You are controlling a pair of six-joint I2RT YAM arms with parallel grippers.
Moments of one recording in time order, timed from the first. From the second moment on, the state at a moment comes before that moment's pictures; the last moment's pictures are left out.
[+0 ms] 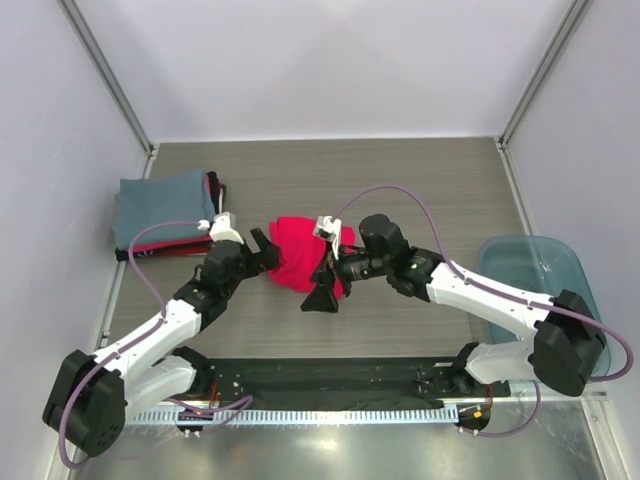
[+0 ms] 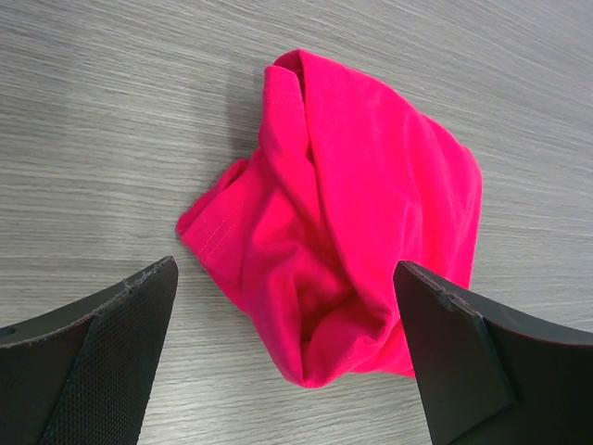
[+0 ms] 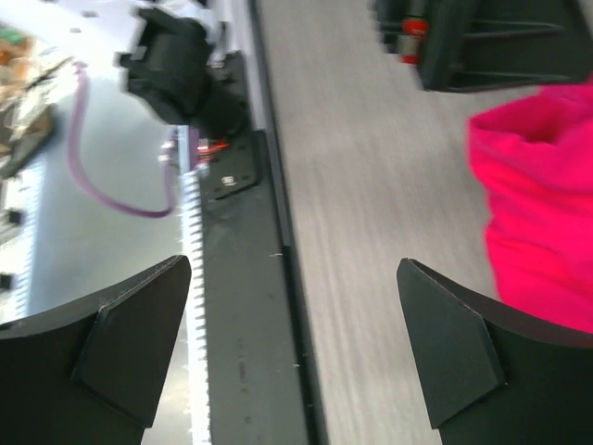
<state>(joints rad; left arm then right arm) -0.50 0.99 0.44 0.10 -0.24 -0.64 0.84 1.29 0.87 0.01 -0.71 0.22</state>
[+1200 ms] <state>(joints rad) -0.51 0.99 0.48 0.12 -0.10 -0.55 0.84 1.59 0.79 -0.07 0.03 0.37</state>
